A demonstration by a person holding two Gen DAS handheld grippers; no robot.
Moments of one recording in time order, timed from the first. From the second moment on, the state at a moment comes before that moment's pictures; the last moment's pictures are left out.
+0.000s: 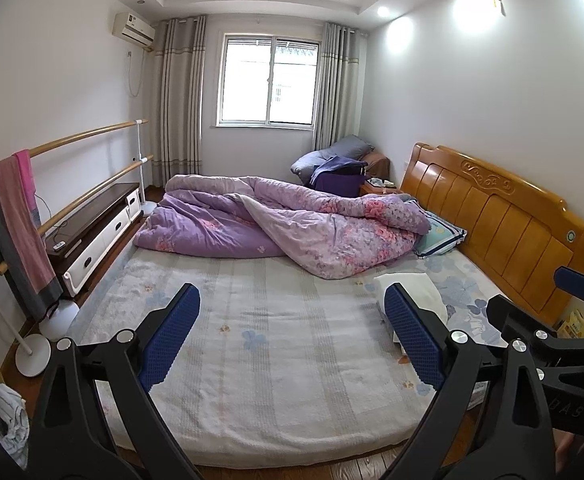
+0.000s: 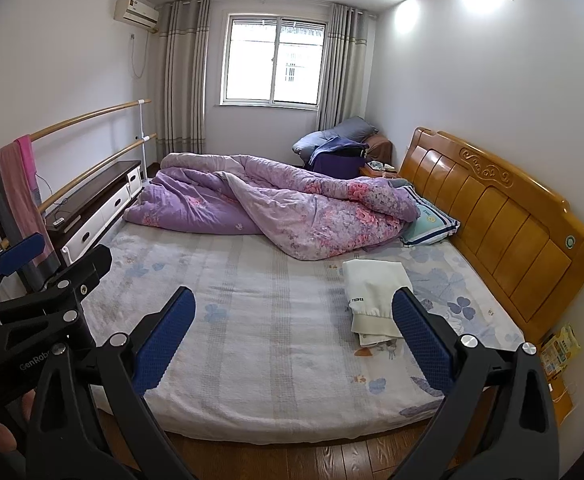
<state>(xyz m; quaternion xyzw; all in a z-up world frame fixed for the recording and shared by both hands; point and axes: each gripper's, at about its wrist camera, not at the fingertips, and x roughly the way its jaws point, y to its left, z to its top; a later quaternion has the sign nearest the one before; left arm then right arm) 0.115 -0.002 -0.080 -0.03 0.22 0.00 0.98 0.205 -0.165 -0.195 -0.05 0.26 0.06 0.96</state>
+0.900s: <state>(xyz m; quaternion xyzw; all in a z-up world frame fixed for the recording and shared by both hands) 0.117 0.001 -0.087 -0.03 0.22 0.01 0.97 0.216 -0.168 -0.195 -0.05 0.26 0.06 0.96</state>
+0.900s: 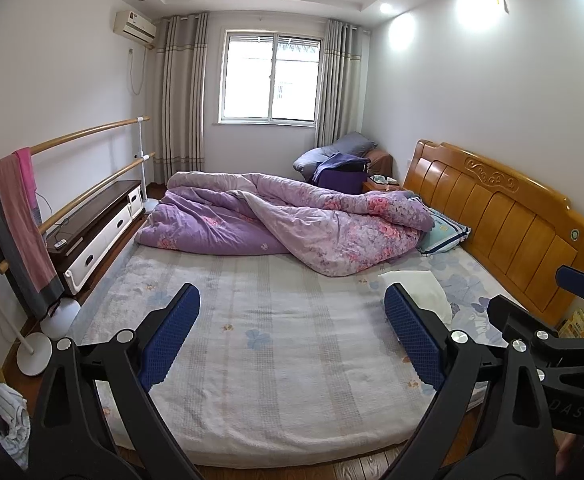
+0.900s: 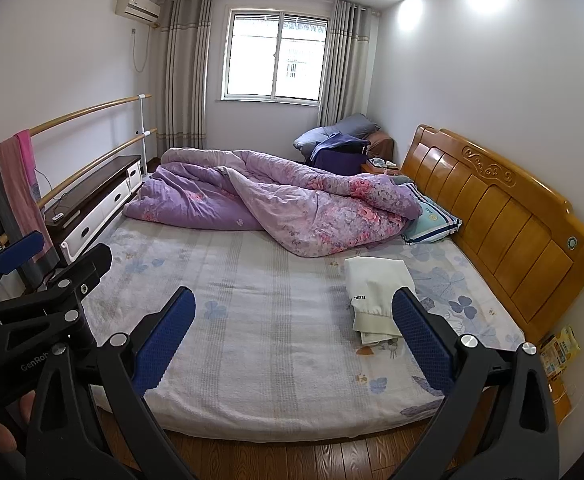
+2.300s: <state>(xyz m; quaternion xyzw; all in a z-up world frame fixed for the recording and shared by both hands) 0.150 0.007 -0.101 -0.02 0.25 0.00 0.97 0.243 -0.180 -0.209 -0.06 0.28 0.07 0.96</state>
